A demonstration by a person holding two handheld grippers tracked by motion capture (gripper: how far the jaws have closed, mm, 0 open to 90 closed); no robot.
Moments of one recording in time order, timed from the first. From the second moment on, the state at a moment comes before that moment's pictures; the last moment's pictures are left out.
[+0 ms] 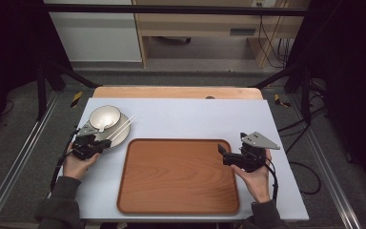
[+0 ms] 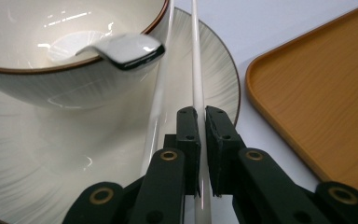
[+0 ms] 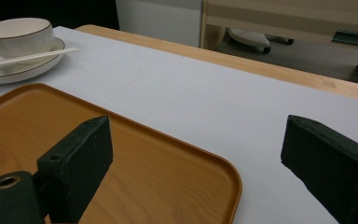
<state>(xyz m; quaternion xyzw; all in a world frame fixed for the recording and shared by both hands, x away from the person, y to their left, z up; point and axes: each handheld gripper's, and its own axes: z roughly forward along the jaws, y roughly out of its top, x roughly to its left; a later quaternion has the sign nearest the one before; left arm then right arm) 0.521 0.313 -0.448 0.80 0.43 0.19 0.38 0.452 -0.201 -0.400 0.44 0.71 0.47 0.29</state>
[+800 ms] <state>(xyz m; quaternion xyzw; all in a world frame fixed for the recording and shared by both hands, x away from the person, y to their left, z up) 0.458 0.270 -0.399 0.75 0.45 0.25 0.40 0.449 -0.210 -0.397 0.45 0.70 0.47 0.30</state>
